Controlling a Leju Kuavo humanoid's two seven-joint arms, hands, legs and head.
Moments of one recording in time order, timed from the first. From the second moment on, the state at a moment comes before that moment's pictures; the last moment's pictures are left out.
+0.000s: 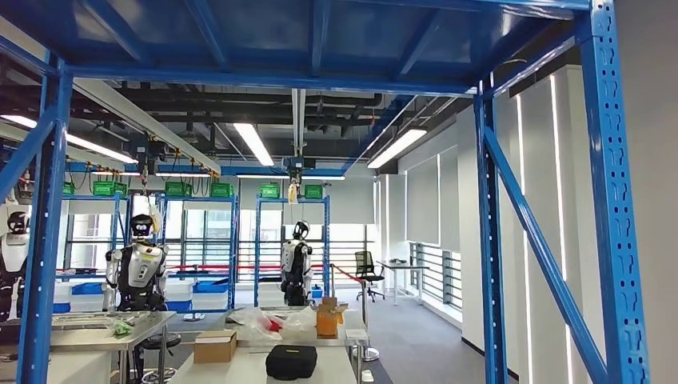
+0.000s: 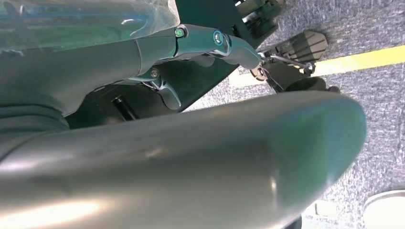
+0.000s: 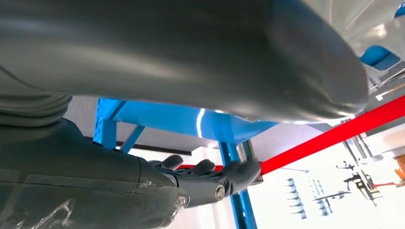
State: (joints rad) left arm -0.17 -0.02 -1.30 -0.30 0.99 0.22 0.14; right arm -0.14 -0.59 0.51 -1.51 0.67 -0.28 0.59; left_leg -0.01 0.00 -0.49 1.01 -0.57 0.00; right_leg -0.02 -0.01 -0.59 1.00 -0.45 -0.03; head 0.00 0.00
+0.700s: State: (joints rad) left arm -0.17 -0.02 -1.30 -0.30 0.99 0.22 0.13; right arm -0.13 -0.58 0.51 -1.51 0.67 -0.28 0.59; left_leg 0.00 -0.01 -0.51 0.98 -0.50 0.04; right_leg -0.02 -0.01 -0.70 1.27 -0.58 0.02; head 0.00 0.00
